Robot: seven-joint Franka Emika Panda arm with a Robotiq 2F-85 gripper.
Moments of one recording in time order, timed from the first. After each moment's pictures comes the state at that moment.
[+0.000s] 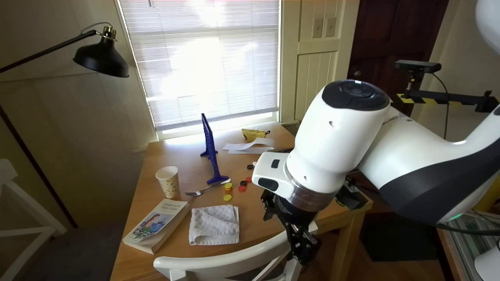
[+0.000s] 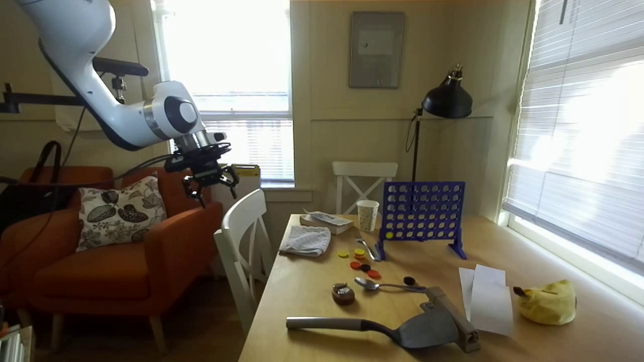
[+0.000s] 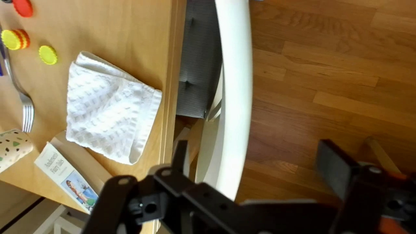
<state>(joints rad) 0.24 0.09 0.22 -2.31 -0.47 2.60 -0.11</state>
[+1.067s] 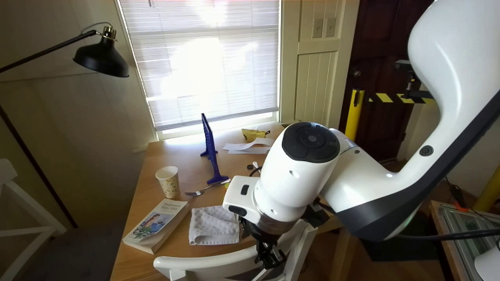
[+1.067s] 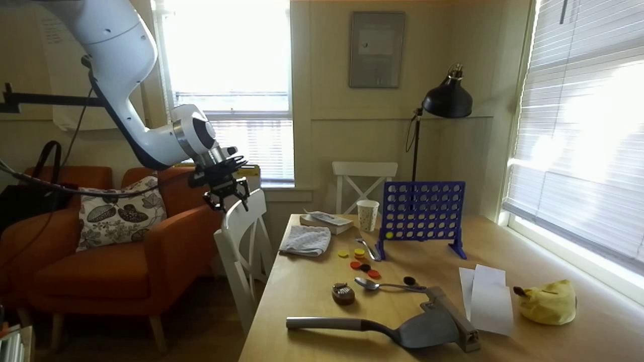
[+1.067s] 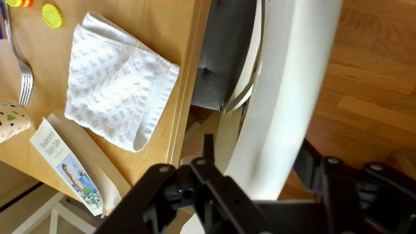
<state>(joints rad) 0.28 0.32 0.17 -2.13 -0.69 2.64 0.00</state>
